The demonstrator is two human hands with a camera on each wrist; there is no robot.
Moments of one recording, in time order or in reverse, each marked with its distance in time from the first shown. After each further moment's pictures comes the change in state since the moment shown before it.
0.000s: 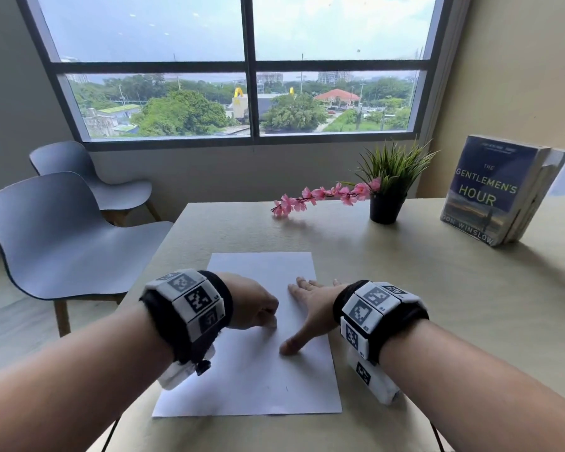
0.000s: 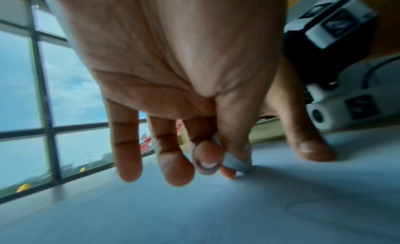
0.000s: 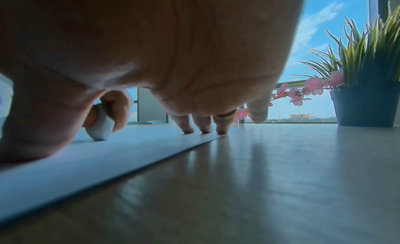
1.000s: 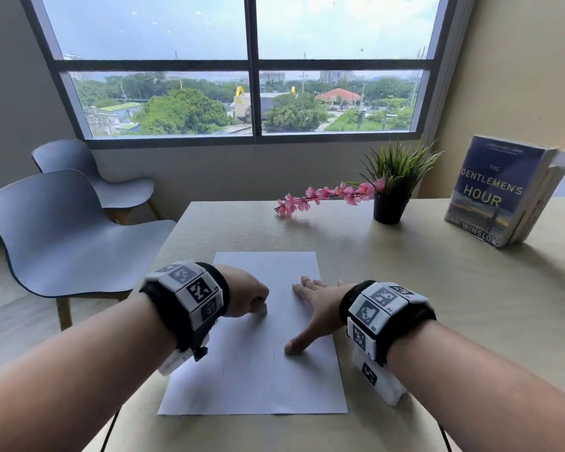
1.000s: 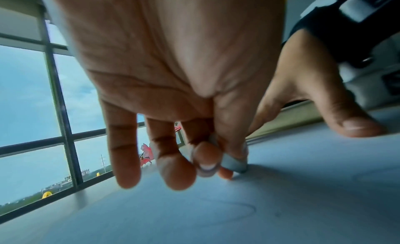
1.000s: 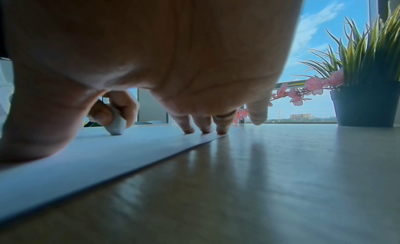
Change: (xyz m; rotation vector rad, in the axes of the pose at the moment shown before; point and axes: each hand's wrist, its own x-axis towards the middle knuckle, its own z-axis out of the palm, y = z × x) left_hand 0.004 -0.021 0.002 0.044 0.012 -0.067; right_hand 0.004 0.001 0.000 0.013 0.021 0.005
